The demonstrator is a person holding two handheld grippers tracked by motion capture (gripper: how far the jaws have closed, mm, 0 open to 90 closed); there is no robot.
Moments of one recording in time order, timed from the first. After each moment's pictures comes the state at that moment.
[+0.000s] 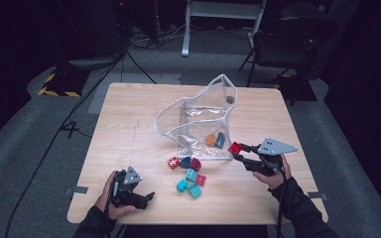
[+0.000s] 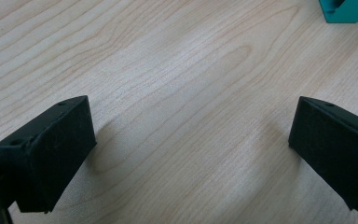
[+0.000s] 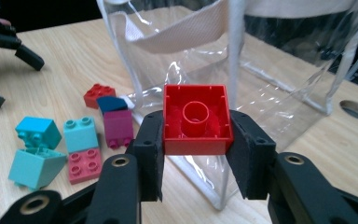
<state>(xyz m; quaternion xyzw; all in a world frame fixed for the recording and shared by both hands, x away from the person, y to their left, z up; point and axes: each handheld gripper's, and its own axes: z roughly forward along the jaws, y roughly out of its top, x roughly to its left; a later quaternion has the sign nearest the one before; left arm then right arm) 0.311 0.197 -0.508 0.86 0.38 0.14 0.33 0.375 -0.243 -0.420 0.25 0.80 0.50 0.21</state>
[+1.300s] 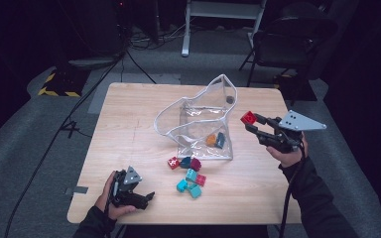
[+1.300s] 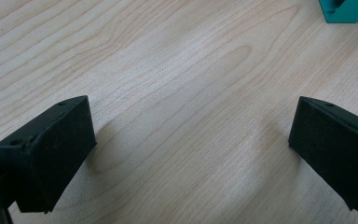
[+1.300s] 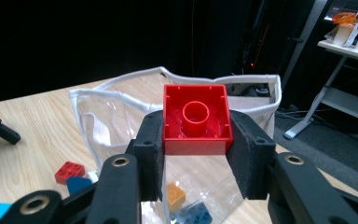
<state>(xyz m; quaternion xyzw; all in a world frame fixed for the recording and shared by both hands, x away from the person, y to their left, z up) 0.311 0.197 -0.508 0.86 0.38 0.14 0.33 0.391 -0.256 -0.332 0.24 0.76 0.54 0.27</state>
